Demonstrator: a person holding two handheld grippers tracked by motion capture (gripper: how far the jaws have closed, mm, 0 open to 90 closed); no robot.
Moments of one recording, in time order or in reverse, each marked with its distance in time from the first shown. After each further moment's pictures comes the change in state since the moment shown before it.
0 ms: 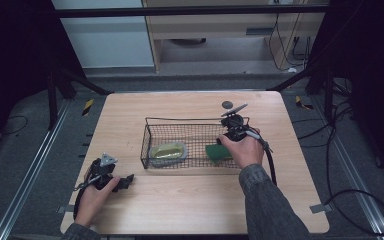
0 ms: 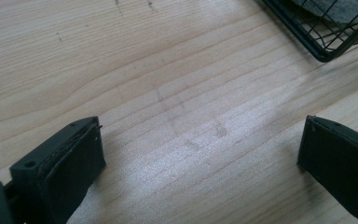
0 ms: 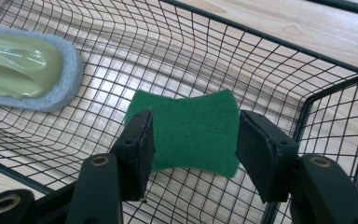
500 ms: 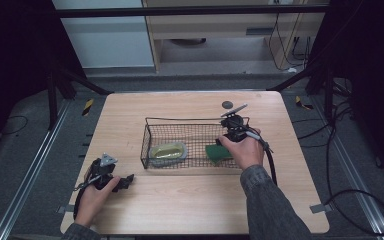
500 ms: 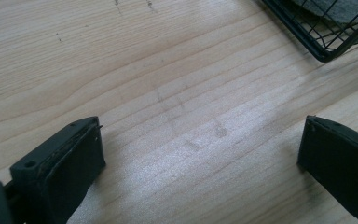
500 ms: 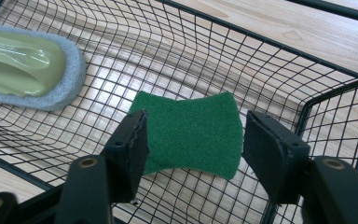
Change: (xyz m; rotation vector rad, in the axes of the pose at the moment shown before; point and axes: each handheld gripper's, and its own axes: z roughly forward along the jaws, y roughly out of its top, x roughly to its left) left arm 0.000 0.000 0.000 0.000 0.000 0.001; right arm 0.001 -0.002 -0.002 -0.016 0.002 -0.021
